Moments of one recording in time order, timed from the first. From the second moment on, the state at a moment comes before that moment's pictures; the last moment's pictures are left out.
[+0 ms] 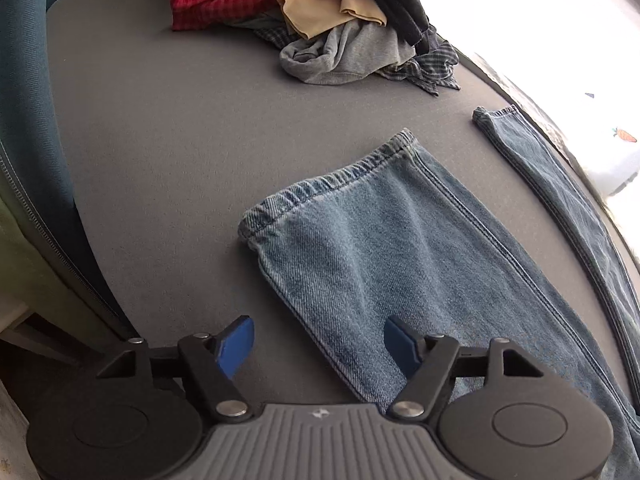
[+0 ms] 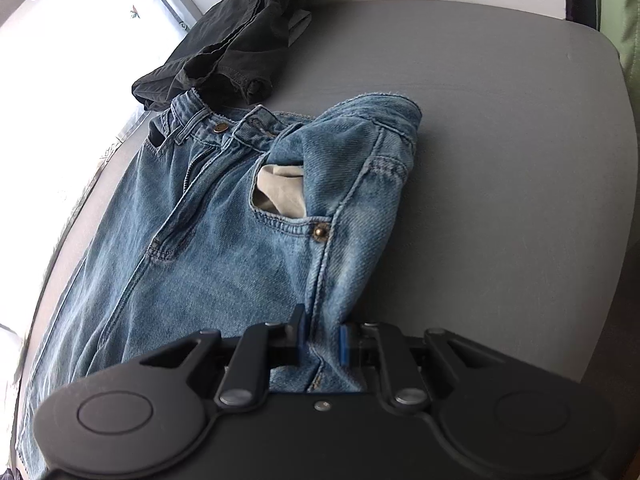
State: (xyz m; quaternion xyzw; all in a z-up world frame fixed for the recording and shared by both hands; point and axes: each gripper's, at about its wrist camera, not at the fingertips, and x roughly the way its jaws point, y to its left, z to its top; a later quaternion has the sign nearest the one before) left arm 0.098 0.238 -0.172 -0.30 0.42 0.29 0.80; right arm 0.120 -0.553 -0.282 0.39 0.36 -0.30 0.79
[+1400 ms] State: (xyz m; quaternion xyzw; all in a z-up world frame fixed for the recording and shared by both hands) left arm 0.311 0.231 -0.042 -0.23 0.25 0.27 0.90; right arm 0.255 -0.548 -0.165 0.41 0.21 -0.25 0.86
